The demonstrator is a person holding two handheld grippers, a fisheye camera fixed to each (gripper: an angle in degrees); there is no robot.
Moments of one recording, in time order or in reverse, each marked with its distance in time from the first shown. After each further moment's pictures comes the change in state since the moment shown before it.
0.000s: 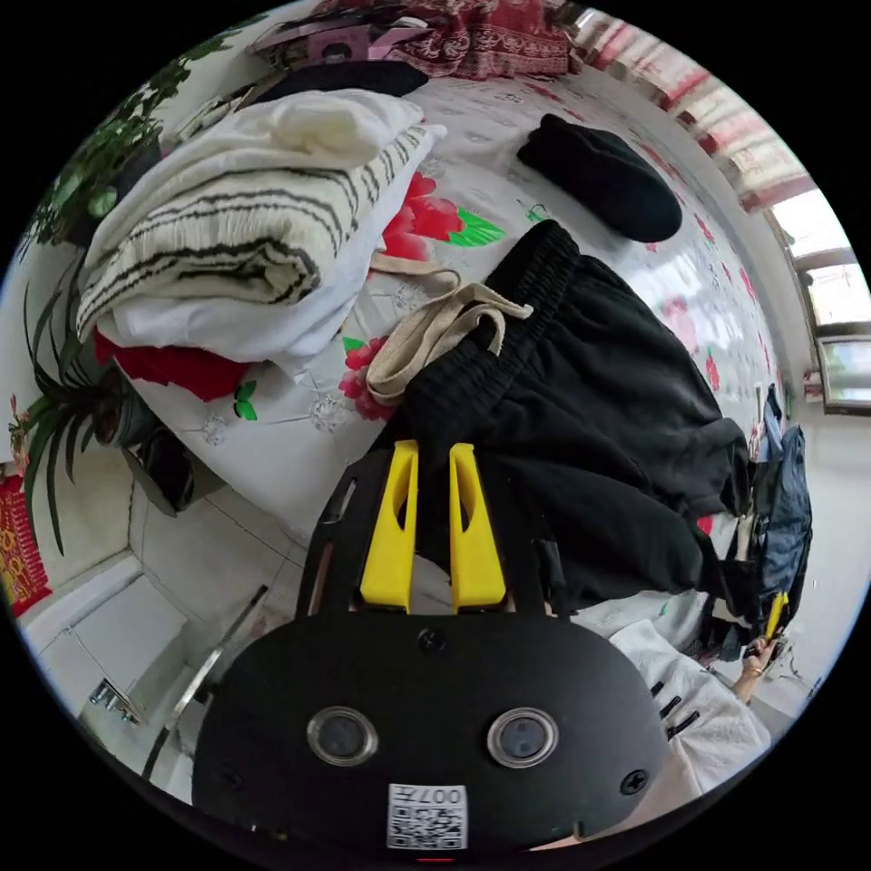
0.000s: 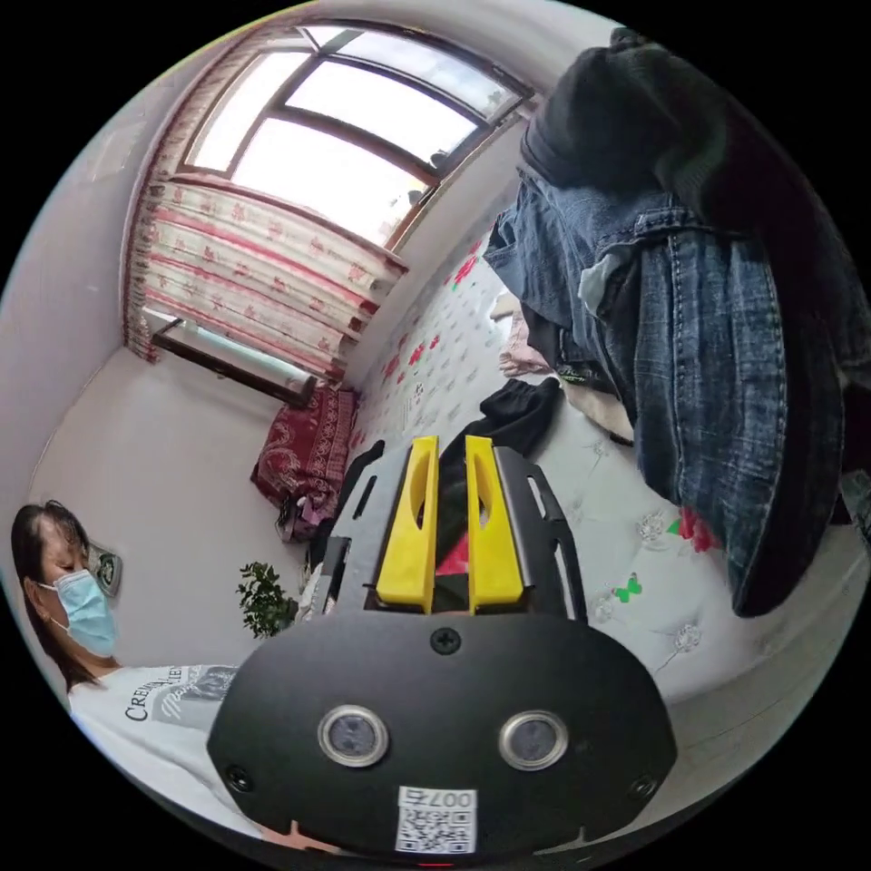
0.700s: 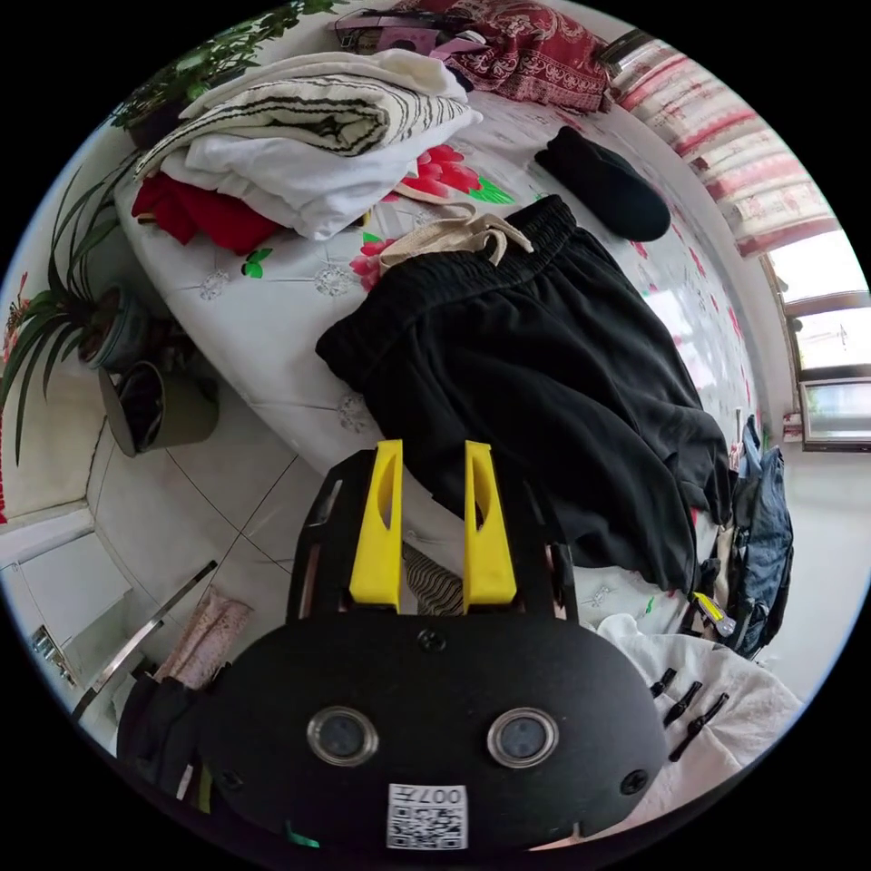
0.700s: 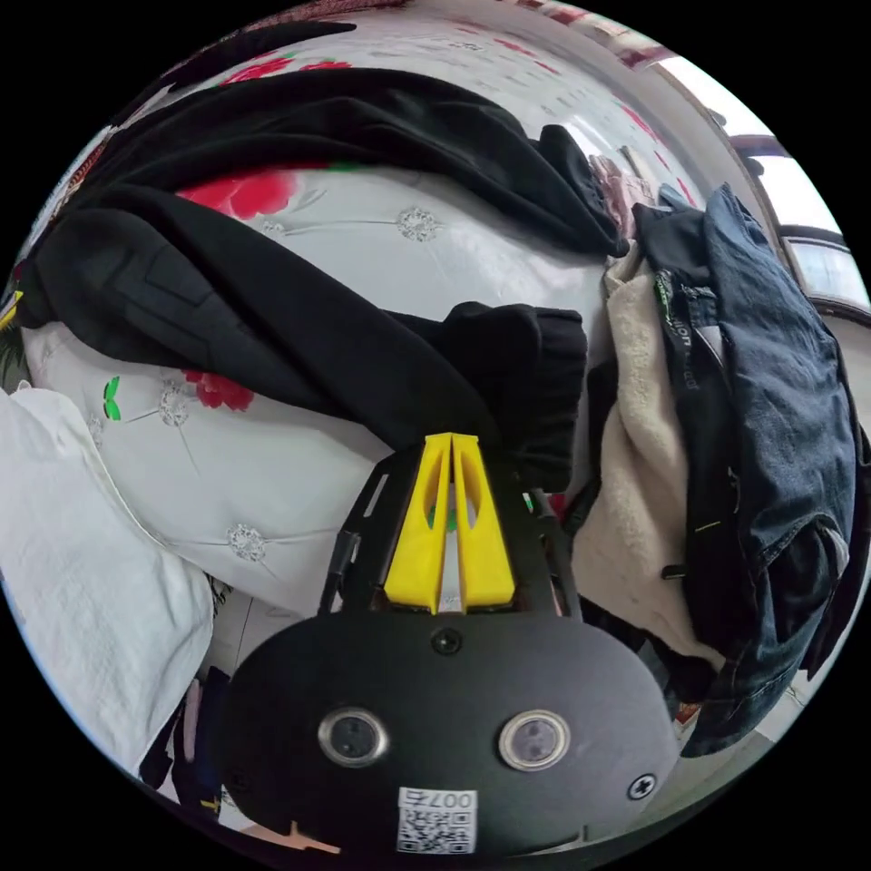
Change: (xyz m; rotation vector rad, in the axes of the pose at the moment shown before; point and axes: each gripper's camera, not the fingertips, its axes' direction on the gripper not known) left arm 0.006 0.096 0.029 0.070 0.056 -0.099; right arm 0.009 0.197 0.276 -0.864 0.988 -0.881
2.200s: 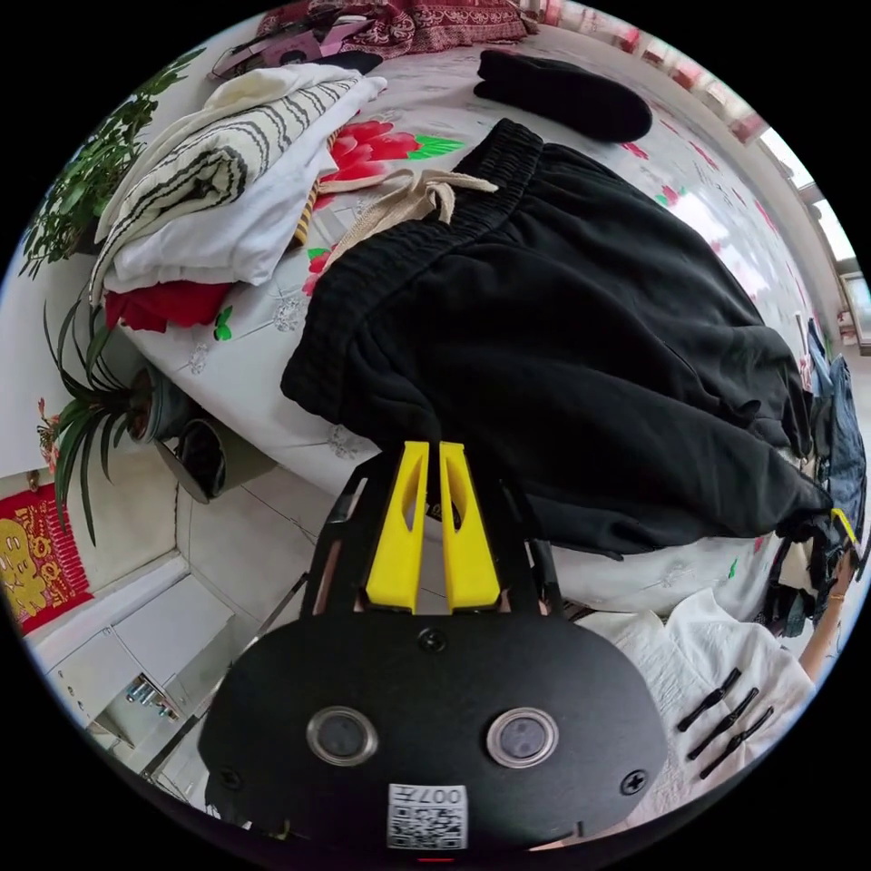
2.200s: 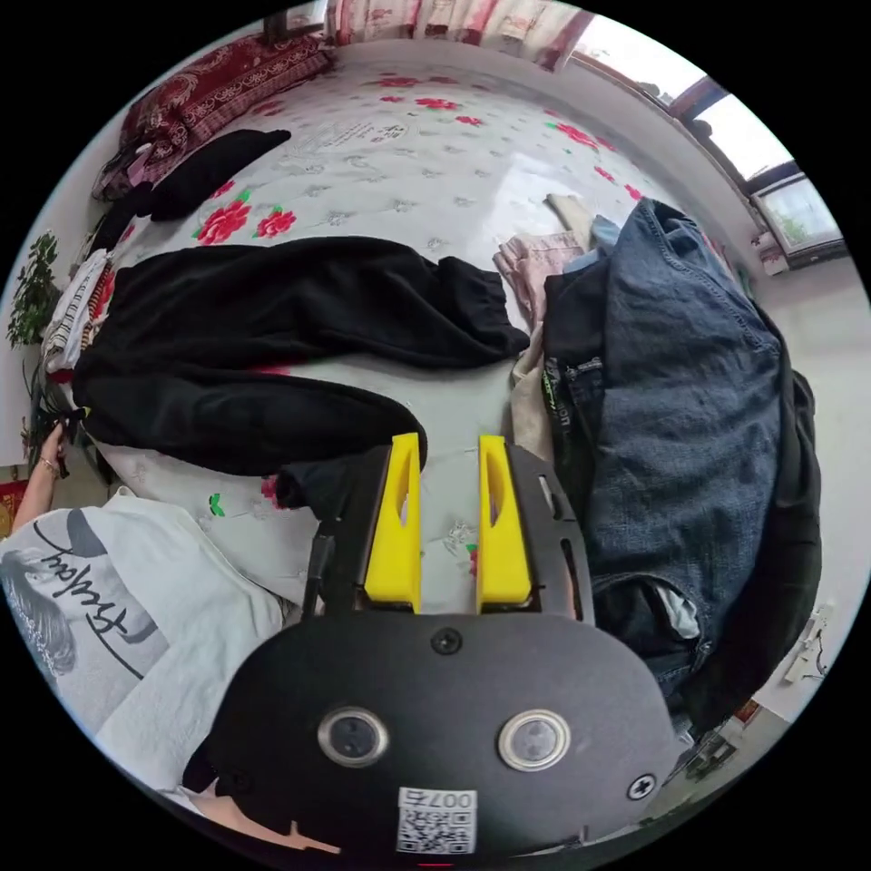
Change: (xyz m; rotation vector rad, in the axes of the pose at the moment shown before) left arm 0.028 -0.001 0.026 -0.087 -0.244 0.211; right arm 0.081 -0.049 -0.107 0.101 -0.171 0.157
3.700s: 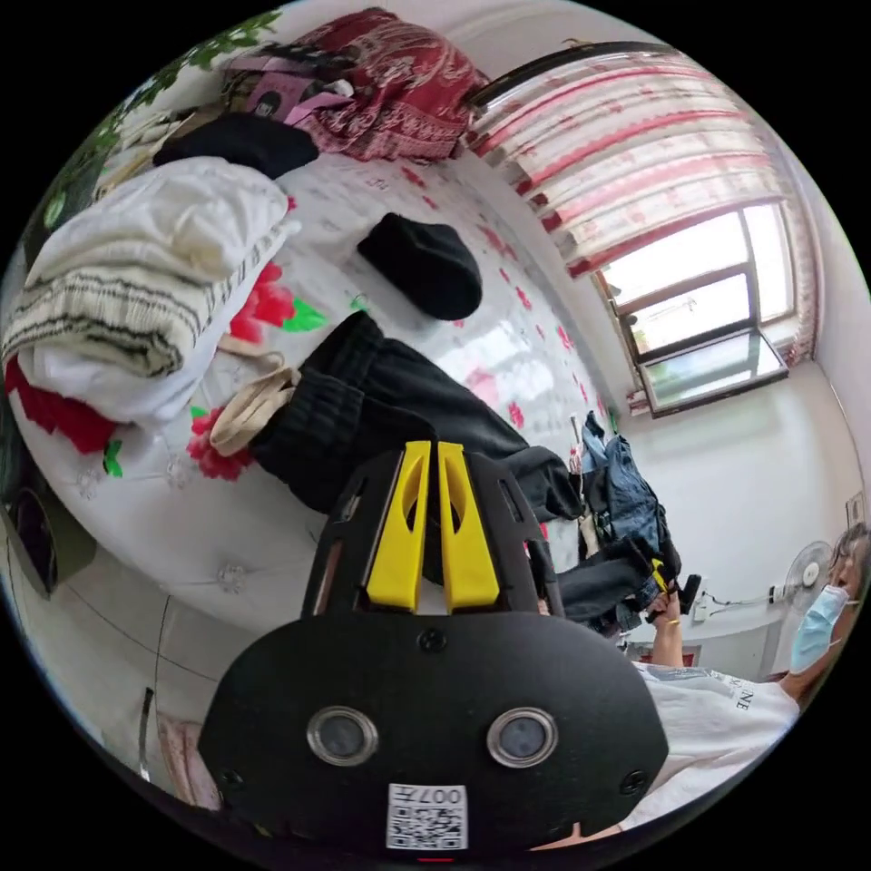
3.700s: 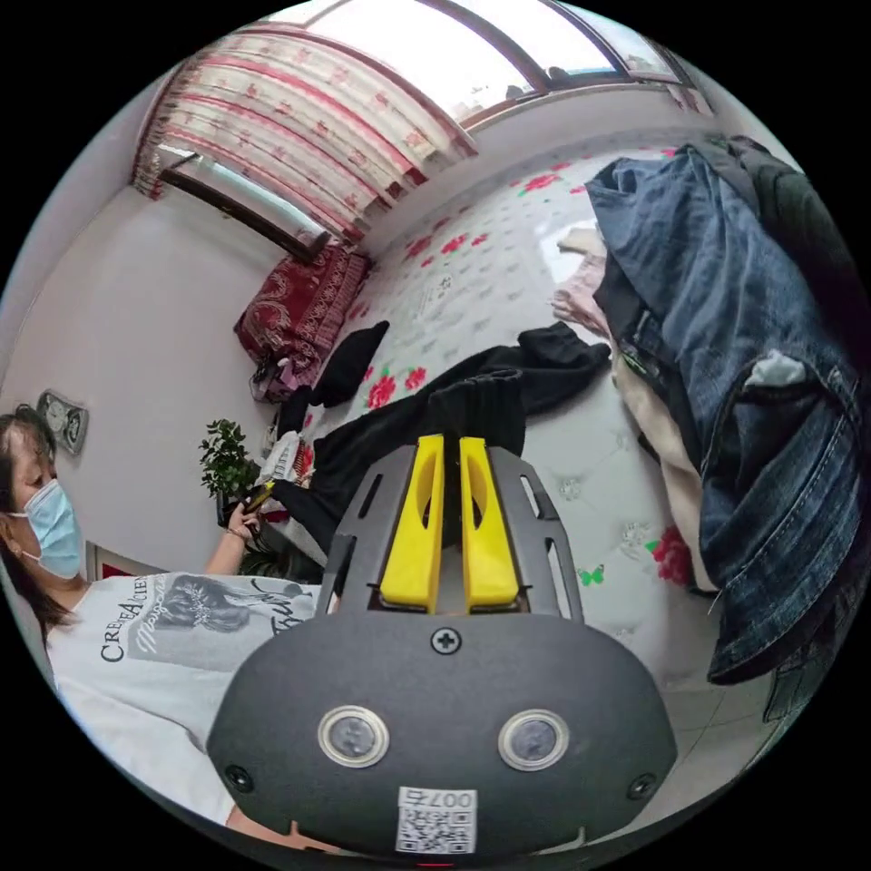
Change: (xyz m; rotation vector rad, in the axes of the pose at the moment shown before) left arm -0.095 -0.028 -0.137 0.360 0.703 0.067; right arm 0.212 0.130 -0.228 0.534 -0.706 0.255
